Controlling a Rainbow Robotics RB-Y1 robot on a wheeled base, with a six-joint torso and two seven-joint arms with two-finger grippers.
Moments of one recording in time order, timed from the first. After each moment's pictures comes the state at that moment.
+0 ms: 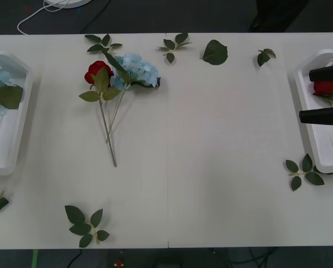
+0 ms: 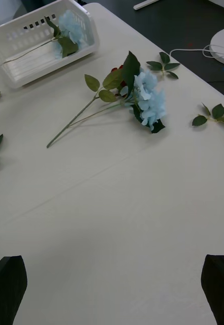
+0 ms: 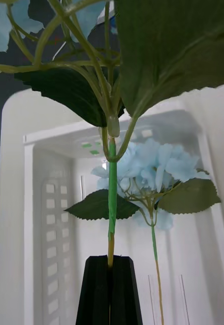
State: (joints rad) right arm -0.11 -1.04 -0.32 -2.03 -1.81 1.27 2.35; left arm -0.49 0.68 0.68 -1.54 0.52 1.40 -2.15
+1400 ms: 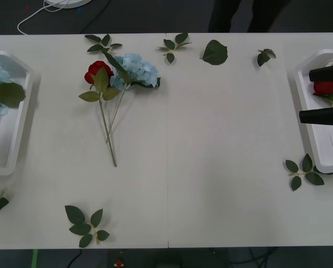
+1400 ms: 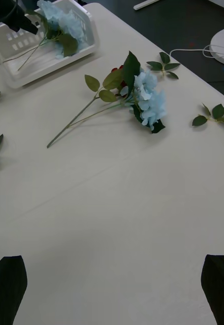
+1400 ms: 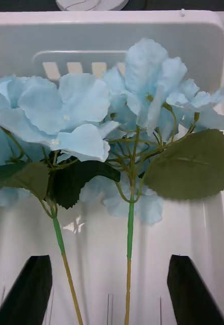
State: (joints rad) right arm -0.11 -1.04 -0.32 -2.03 -1.81 1.27 2.35; left arm -0.33 0.68 0.56 -1.16 0.93 0.91 -2.23
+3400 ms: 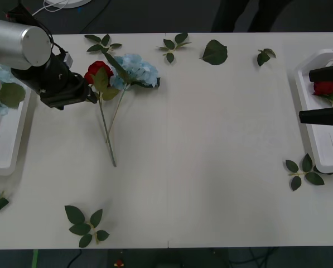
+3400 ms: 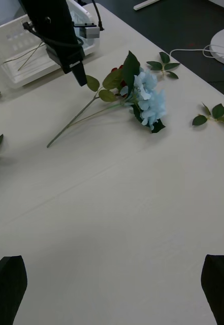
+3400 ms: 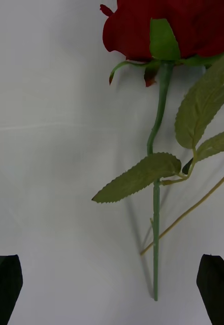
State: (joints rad) right arm -0.11 -1.04 -0.32 -2.03 -1.81 1.27 2.35; left arm -0.87 0.69 -0.39 -1.17 0.89 1.41 -1.13
